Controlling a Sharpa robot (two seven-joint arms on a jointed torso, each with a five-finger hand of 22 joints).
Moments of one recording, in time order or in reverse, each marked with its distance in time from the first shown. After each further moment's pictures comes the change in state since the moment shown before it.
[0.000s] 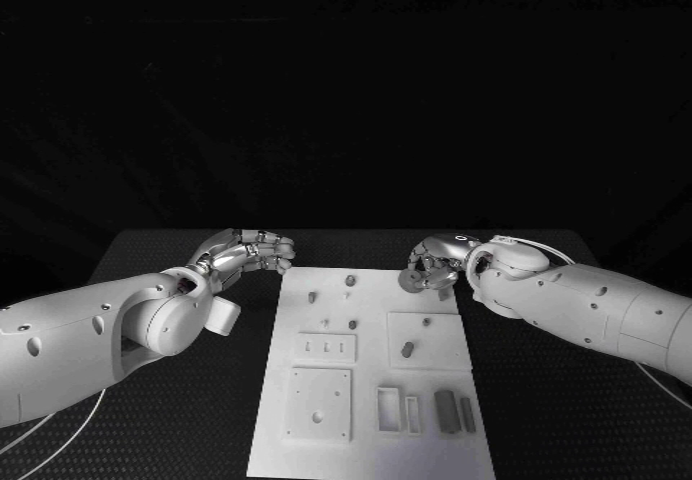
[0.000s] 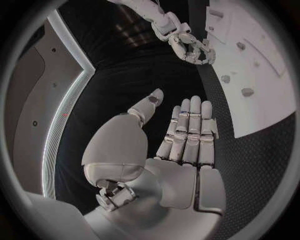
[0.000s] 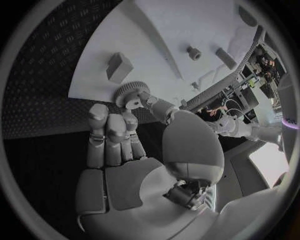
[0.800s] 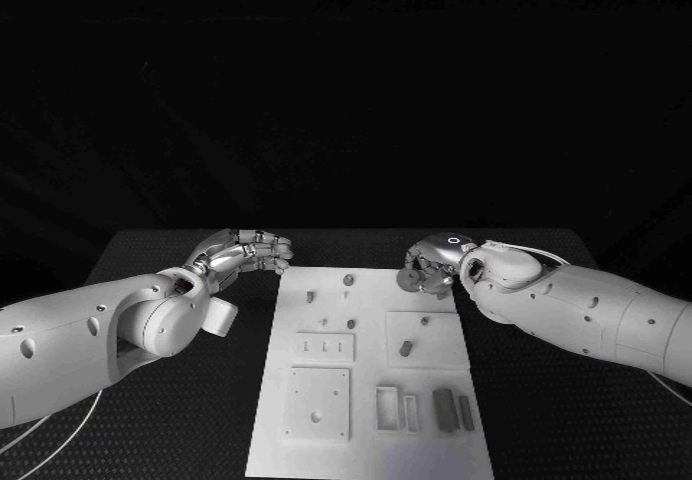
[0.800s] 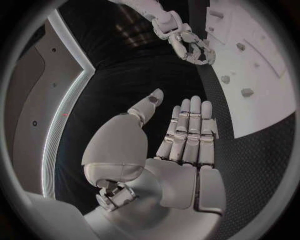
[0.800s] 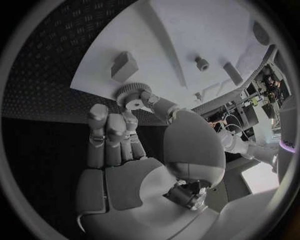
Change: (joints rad) left arm 0.000 -0.008 0.000 0.008 0.000 0.000 -0.001; left_hand 0.000 0.000 0.000 0.000 0.000 0.000 0.000 0.000 0.000 0.000 0.000 0.000 0.000 0.000 0.000 -0.004 0.001 0.000 0.000 0.000 0.000 0.001; right arm -0.002 -0.003 -0.024 0.042 -0.163 -0.073 -0.063; right_hand -0.019 -0.073 -0.006 -0.010 0.000 0.000 0.000 0.013 0.014 -0.002 -0.002 -0.001 -0.017 -0.004 -0.001 -0.015 0.006 0.000 -0.007 0.004 0.010 0.000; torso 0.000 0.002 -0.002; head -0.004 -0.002
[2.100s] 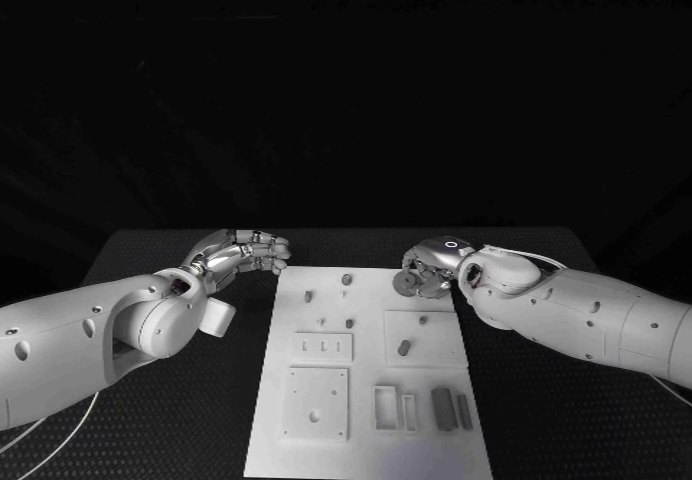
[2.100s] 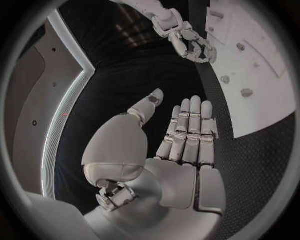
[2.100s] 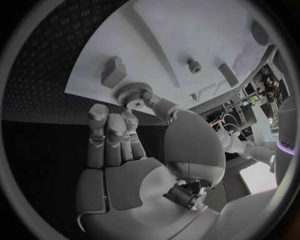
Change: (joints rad) left arm 0.000 -0.001 0.000 0.003 0.000 0.000 -0.001; left_hand 0.000 0.000 0.000 0.000 0.000 0.000 0.000 0.000 0.000 0.004 0.004 0.000 0.000 0.000 0.000 0.000 0.003 0.000 0.000 0.000 0.000 0.000; right arm -0.003 -0.026 -0.018 0.055 0.008 -0.027 -0.016; right_hand 0.005 0.037 0.002 0.024 0.000 0.000 0.000 0.016 0.015 0.011 -0.011 0.006 -0.012 0.016 -0.007 -0.004 0.010 0.000 0.007 -0.002 0.000 0.000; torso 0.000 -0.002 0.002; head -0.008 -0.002
